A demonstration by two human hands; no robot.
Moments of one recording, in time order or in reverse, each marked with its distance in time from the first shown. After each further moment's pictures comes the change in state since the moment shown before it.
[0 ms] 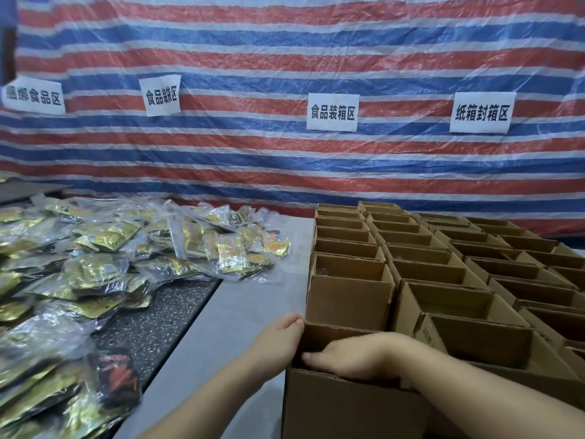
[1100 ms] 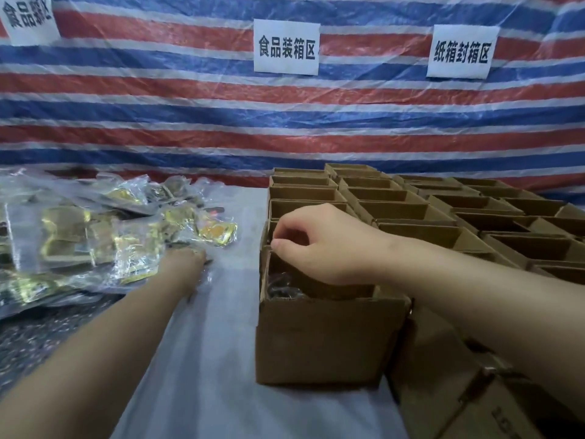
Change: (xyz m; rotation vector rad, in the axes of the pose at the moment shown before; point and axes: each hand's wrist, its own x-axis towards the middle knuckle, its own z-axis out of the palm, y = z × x) left_hand 0.363 -0.126 -0.058 1.449 0.061 0.022; right_hand 0.095 0.033 -0.167 -0.260 0.857 -0.392
